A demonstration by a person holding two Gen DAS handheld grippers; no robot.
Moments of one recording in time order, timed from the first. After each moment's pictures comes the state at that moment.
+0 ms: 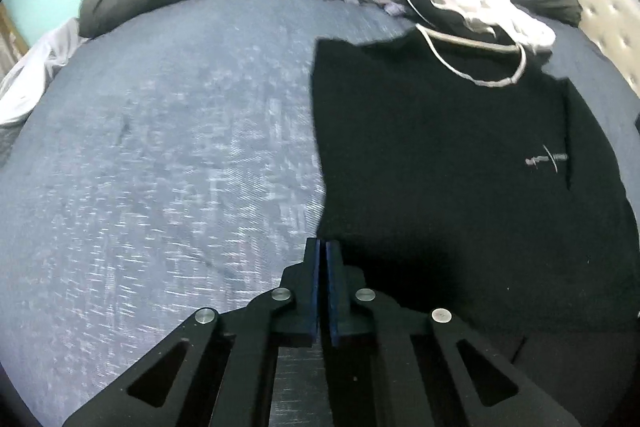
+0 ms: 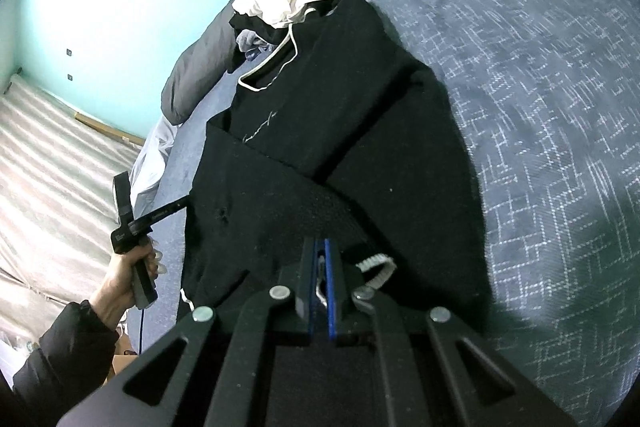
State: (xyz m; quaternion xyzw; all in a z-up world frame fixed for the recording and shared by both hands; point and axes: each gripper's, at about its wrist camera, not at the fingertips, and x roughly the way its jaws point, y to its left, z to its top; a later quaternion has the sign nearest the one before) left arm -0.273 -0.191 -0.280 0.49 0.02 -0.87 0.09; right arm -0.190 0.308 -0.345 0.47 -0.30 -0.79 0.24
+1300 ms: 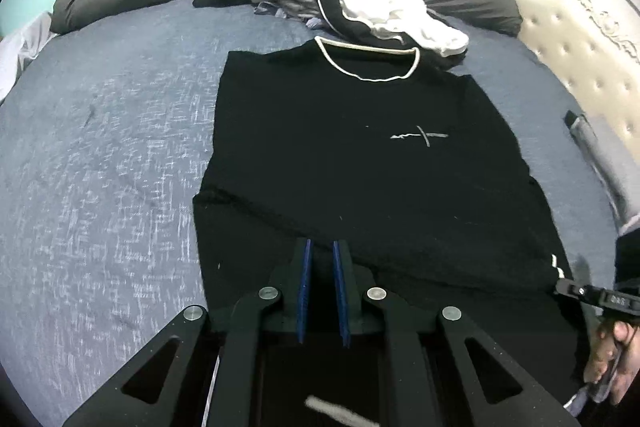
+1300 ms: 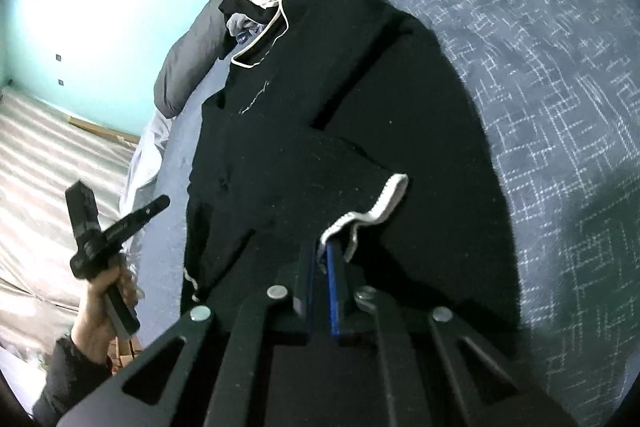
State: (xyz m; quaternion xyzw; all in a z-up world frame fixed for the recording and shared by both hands) left arm -0.203 -0.114 -0.240 0.47 0.07 -0.88 -0.01; right arm -0.163 0.295 -0.356 0.50 -0.33 -0.77 0.23
